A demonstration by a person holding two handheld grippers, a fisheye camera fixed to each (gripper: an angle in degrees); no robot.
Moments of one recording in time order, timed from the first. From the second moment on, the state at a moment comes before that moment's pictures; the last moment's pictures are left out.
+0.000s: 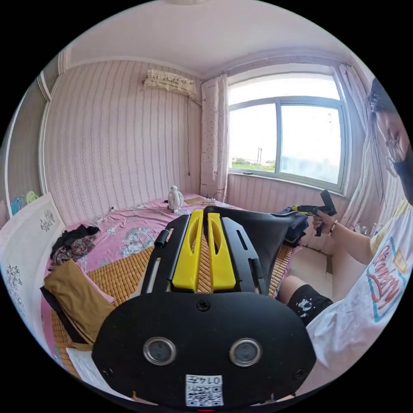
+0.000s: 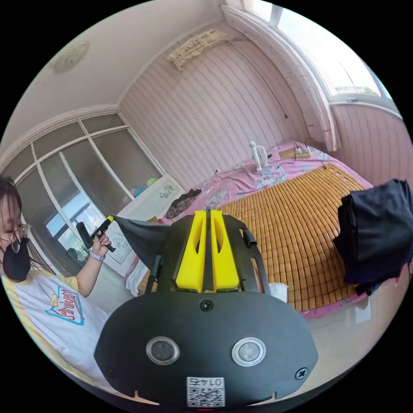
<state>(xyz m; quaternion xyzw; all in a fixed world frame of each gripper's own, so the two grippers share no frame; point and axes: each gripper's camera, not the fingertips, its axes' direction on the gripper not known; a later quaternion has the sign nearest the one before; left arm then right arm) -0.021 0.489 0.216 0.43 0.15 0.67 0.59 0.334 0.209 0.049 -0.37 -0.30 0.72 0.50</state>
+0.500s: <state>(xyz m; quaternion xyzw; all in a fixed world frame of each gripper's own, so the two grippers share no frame) -0.154 0.592 0.029 0.59 0.24 0.62 0.46 0.532 0.039 0.052 -0.13 -0.26 0.63 0.72</state>
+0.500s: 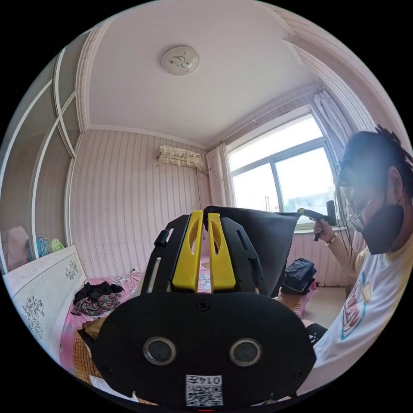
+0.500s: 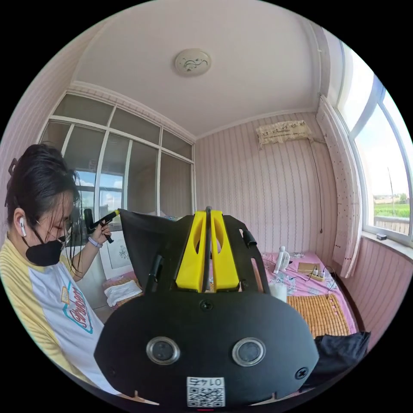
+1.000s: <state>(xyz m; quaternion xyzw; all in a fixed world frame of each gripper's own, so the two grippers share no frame) -0.066 0.410 0.064 0.47 0.15 0.53 0.69 0.394 0.112 0.240 -0.30 -0.37 0.67 0.57</state>
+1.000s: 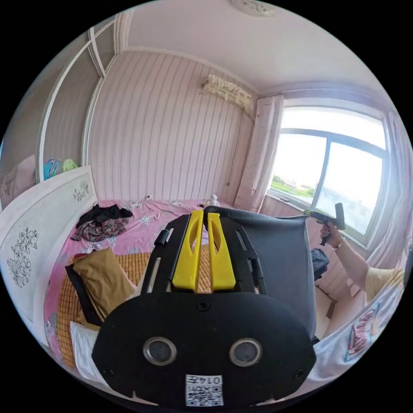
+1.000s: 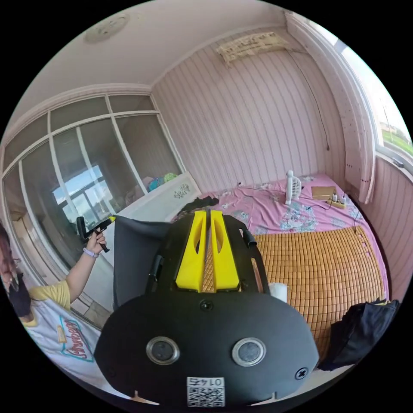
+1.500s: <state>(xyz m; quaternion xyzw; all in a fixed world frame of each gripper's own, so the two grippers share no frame) -0.031 0.332 0.112 0.48 0.19 0.54 0.66 0.349 0.197 0.311 -0.18 -0.30 0.77 0.54</state>
